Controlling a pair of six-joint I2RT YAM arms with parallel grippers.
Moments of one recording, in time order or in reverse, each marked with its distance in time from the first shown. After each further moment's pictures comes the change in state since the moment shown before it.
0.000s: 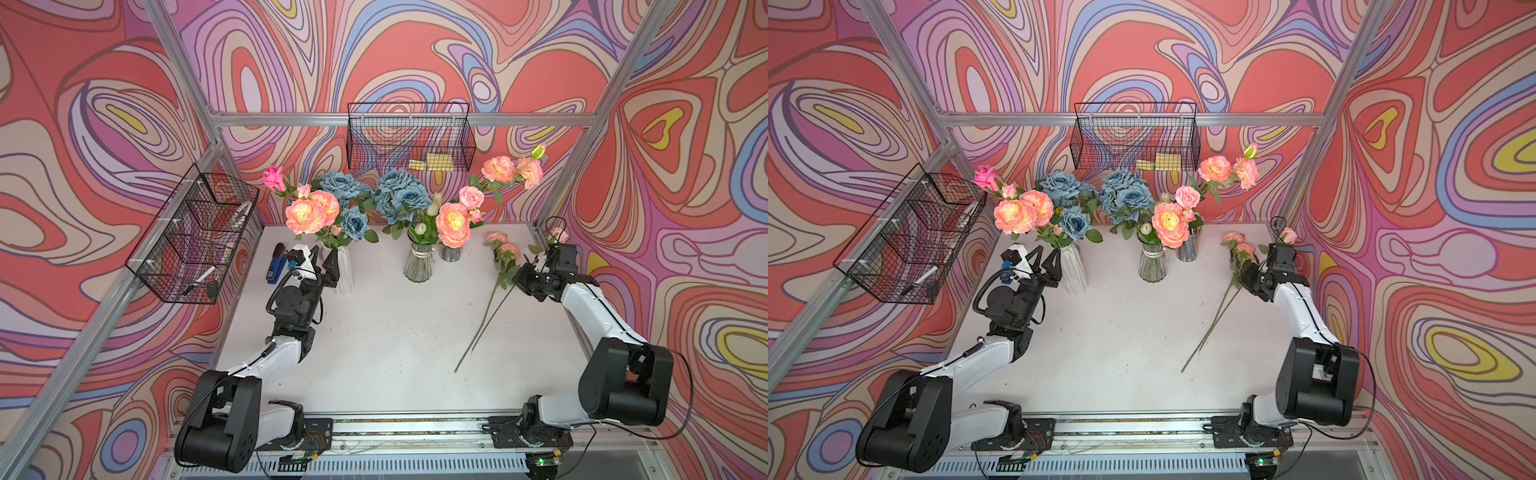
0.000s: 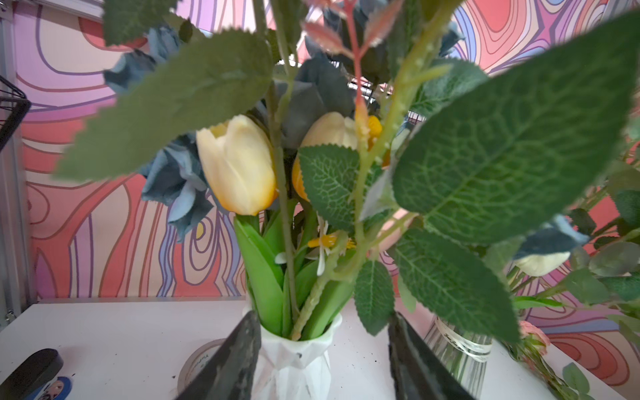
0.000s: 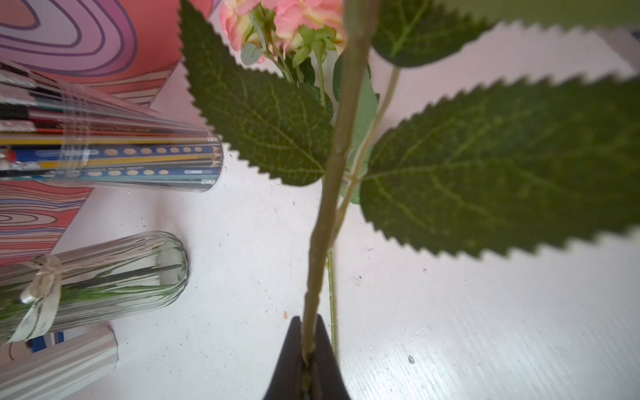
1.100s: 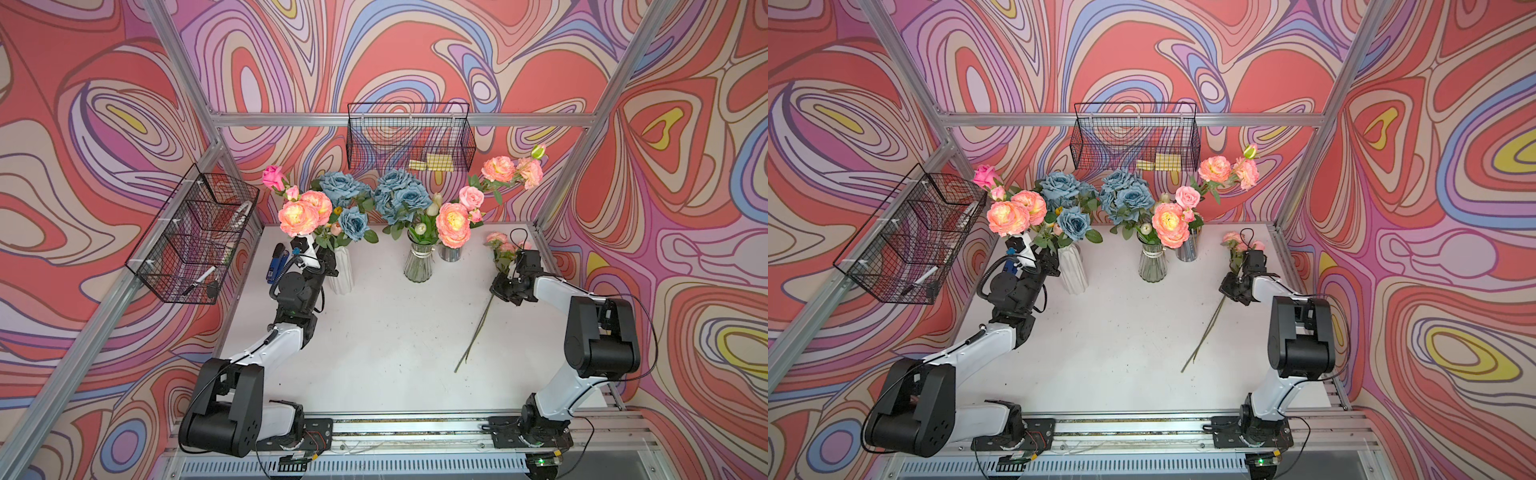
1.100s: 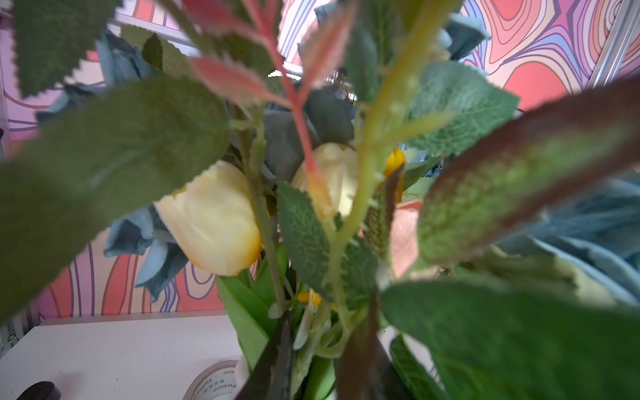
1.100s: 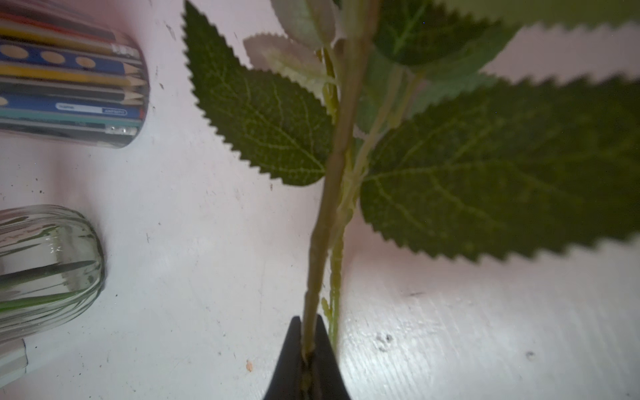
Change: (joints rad) left arm 0.000 0.071 0.128 -0.071 -0.022 0.046; right arm 0.098 0.276 0.004 0.139 0.021 -0.046
